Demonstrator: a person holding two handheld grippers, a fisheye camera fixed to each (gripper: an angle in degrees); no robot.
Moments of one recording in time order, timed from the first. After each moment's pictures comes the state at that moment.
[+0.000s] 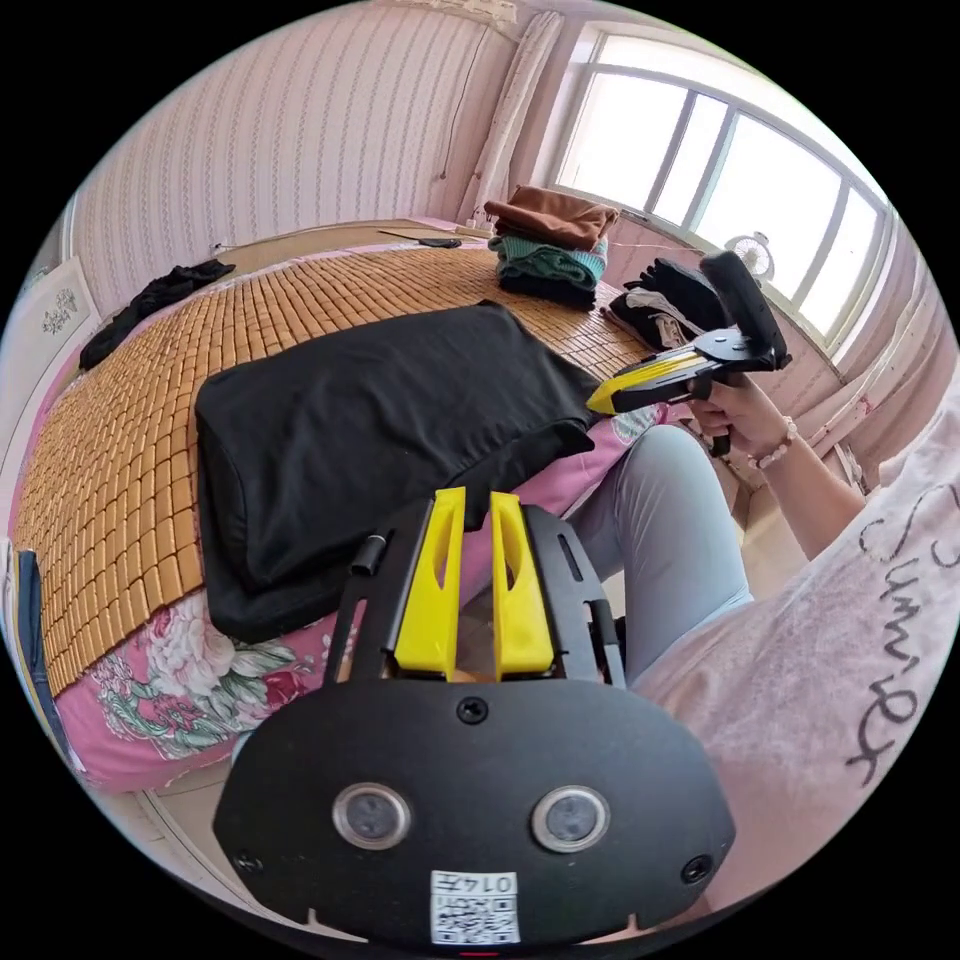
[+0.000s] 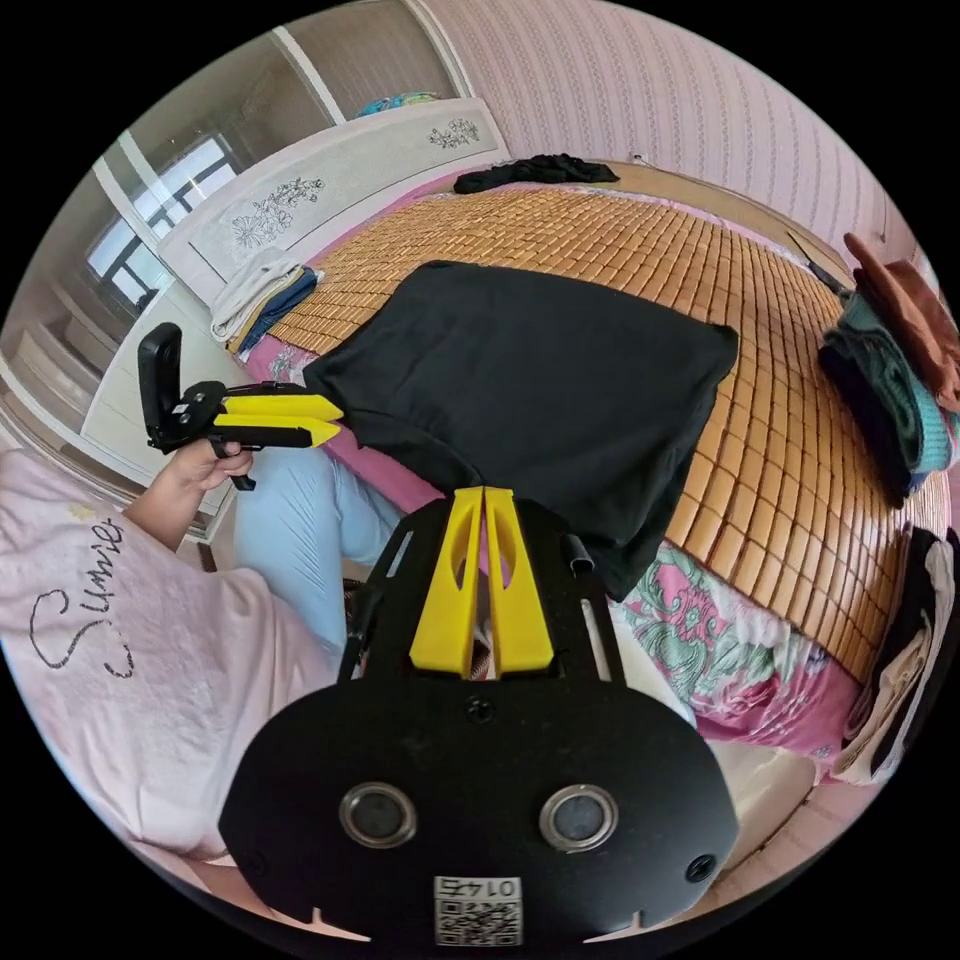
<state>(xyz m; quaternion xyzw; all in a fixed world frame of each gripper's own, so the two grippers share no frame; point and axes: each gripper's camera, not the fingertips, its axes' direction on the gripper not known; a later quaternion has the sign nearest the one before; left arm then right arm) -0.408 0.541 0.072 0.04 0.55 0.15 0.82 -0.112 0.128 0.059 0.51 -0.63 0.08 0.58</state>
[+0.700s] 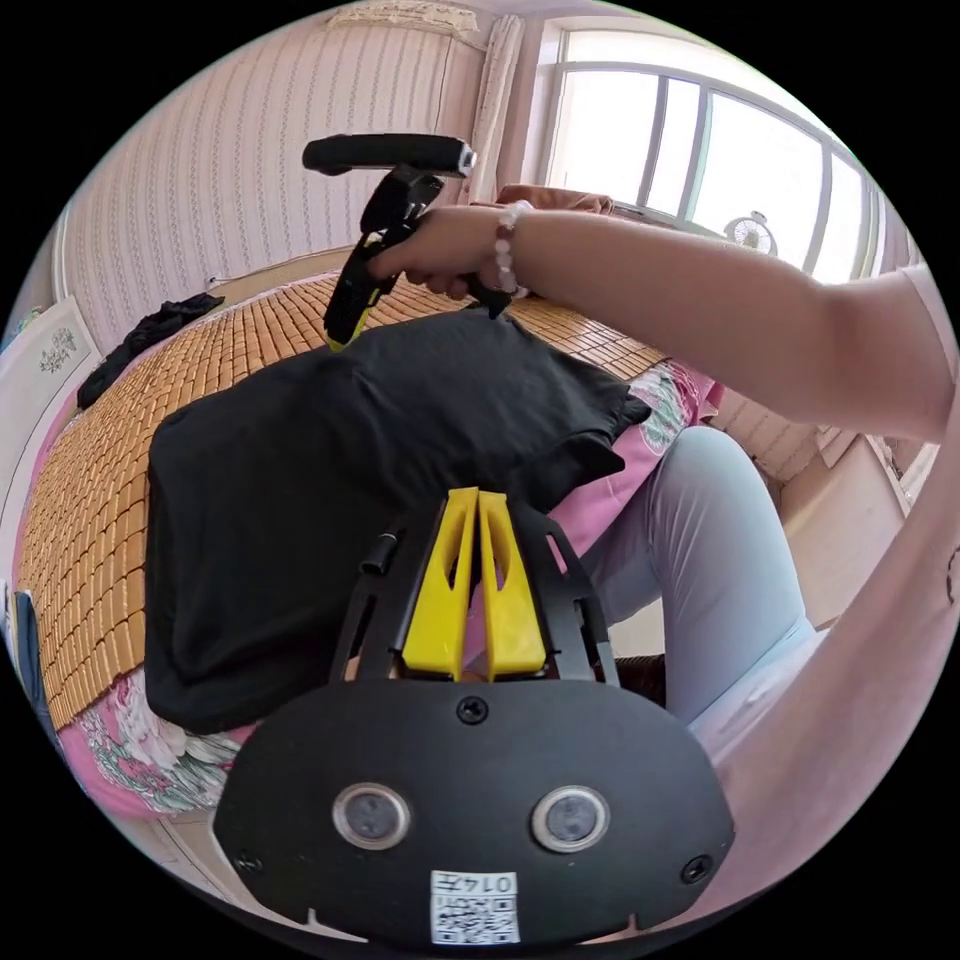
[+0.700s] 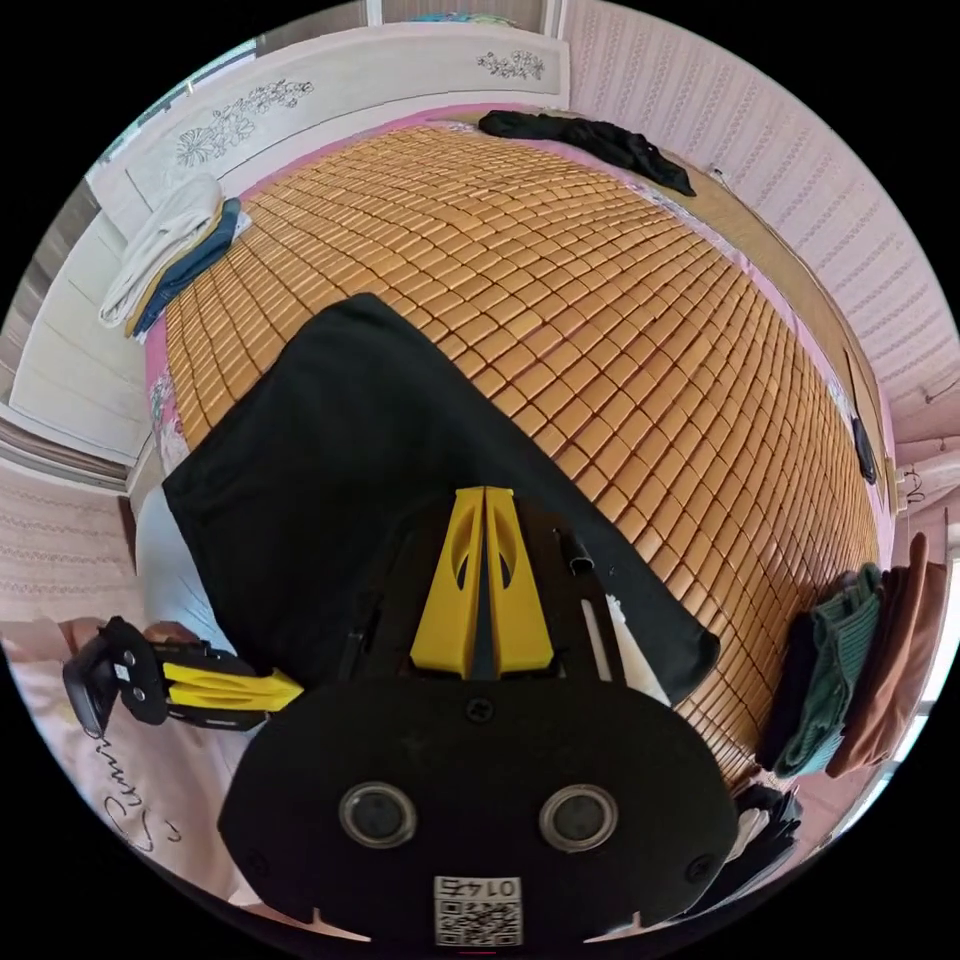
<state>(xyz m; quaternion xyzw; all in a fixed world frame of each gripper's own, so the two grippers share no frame) -0.312 0.601 0.133 0.08 0.52 0.15 0.84 0.059 -0.107 -0.099 0.48 -0.52 0.01 0.70</state>
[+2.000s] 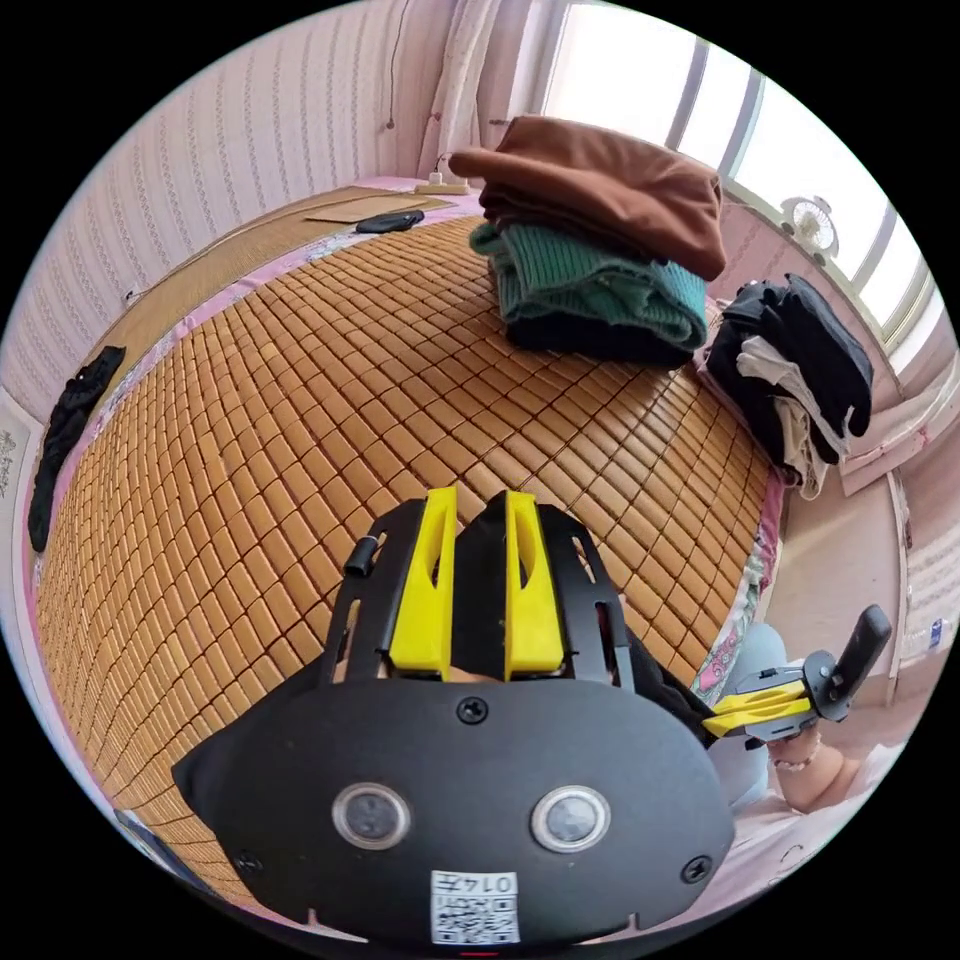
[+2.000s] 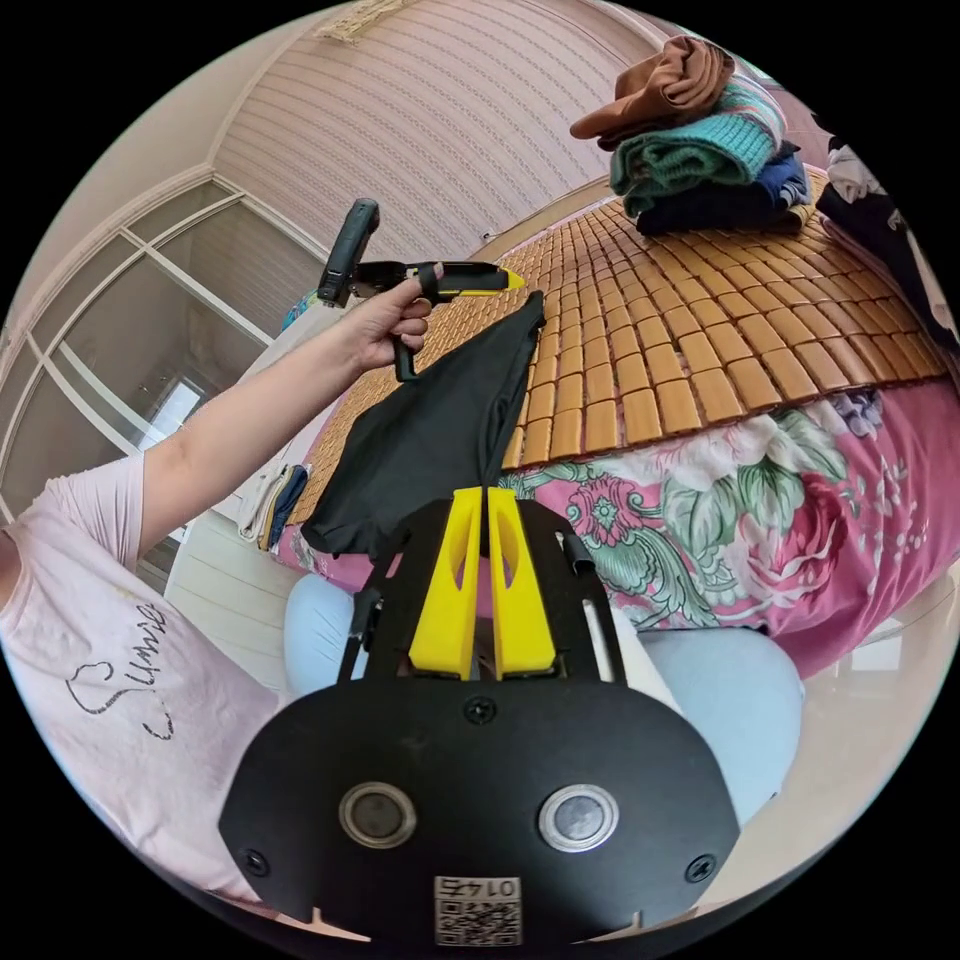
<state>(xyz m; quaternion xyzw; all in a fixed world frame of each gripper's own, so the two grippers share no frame) 0.025 0.317 0.233 -0.04 0.50 0.26 0.82 0.107 0.168 0.381 0.45 -0.77 0.29 0.35</state>
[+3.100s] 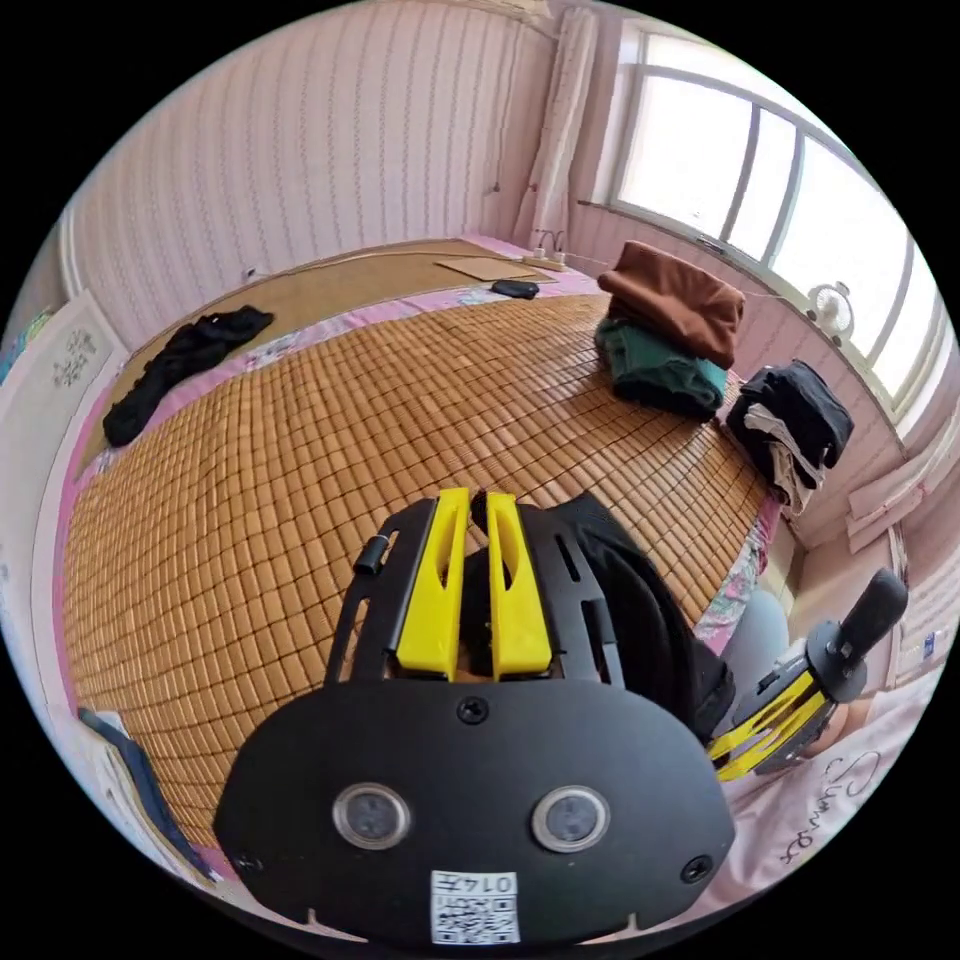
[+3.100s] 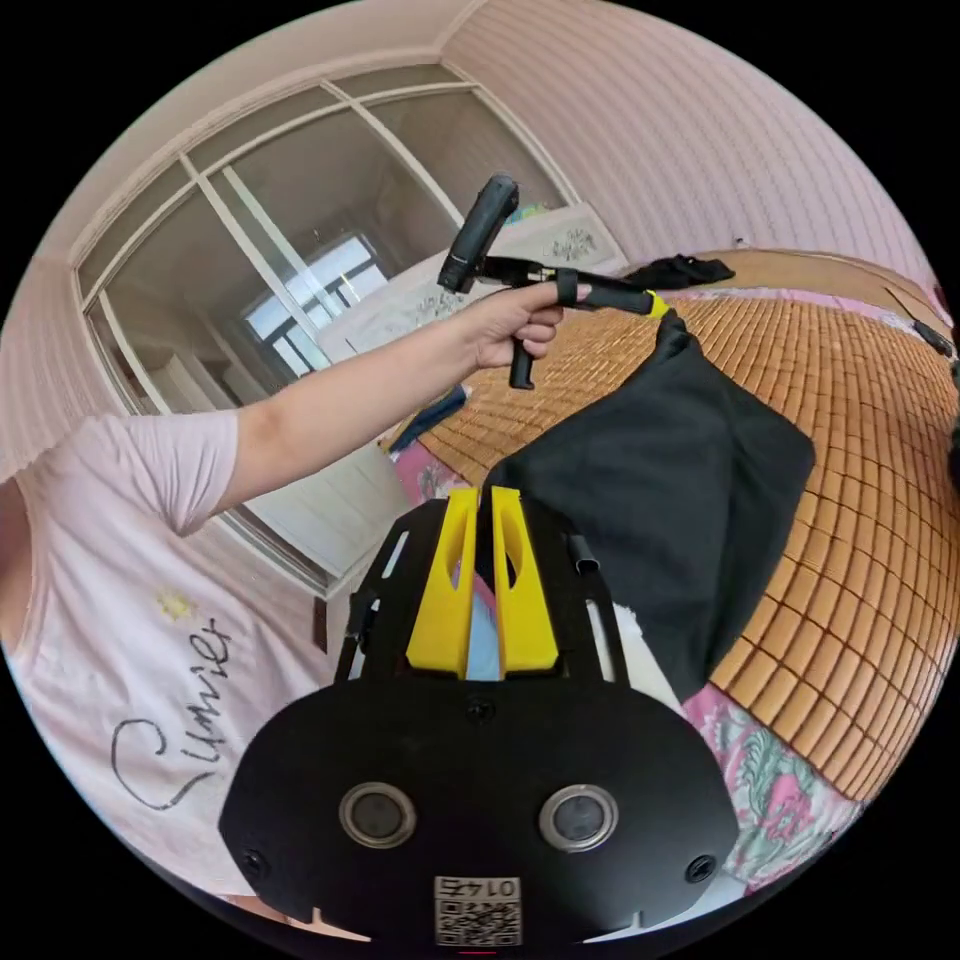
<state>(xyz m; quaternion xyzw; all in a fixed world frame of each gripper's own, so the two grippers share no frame) -0.278 0.275 0.316 -0.01 0.46 0.11 0.88 0.109 0.225 0.091 0.63 -0.70 0.03 0.35</state>
